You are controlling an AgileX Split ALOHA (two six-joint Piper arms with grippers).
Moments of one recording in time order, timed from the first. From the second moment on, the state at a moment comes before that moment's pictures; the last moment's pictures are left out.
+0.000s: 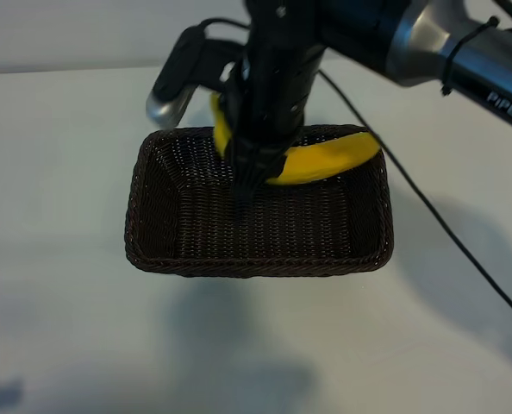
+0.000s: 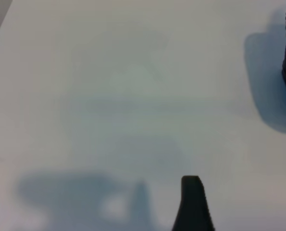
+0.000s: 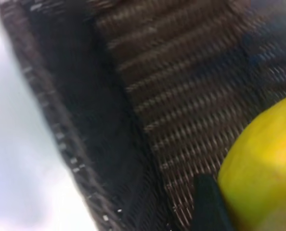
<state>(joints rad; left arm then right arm) 0.01 -0.01 -0.50 0.03 1.05 -0.06 0.80 2.01 -1.86 0.04 1.23 -0.52</state>
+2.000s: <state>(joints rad) 0.01 -0.01 -0.50 0.03 1.05 -0.07 0.82 2.15 -1.92 0.03 1.22 -0.41</state>
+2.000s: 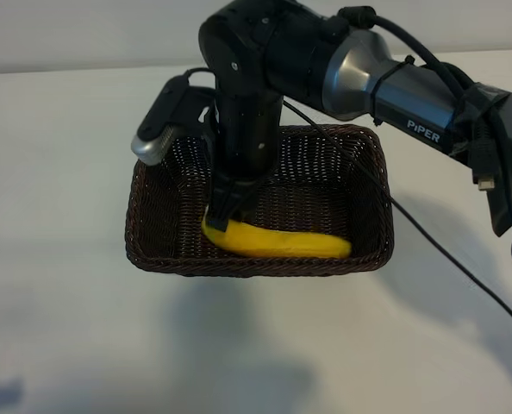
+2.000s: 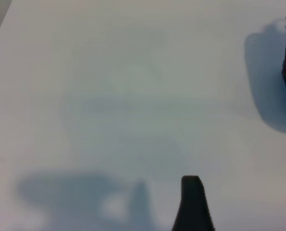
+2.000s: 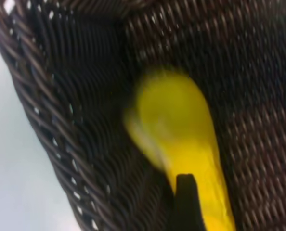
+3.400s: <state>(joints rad) 0.01 -0.01 -0.50 0.03 1.05 -0.07 0.09 2.15 -2.08 0.12 1.23 0.02</state>
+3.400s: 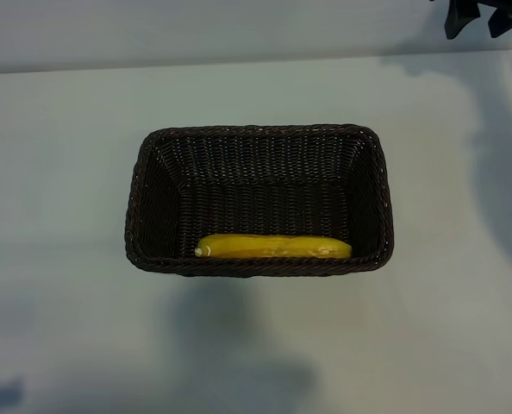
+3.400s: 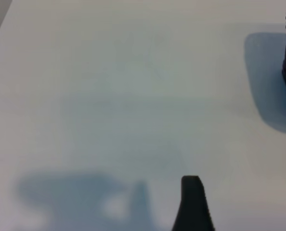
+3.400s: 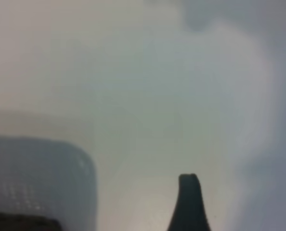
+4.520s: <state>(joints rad) 0.01 -0.01 -0.50 0.03 1.05 -0.06 0.05 1.76 -1.47 -0.03 1.22 0.01</state>
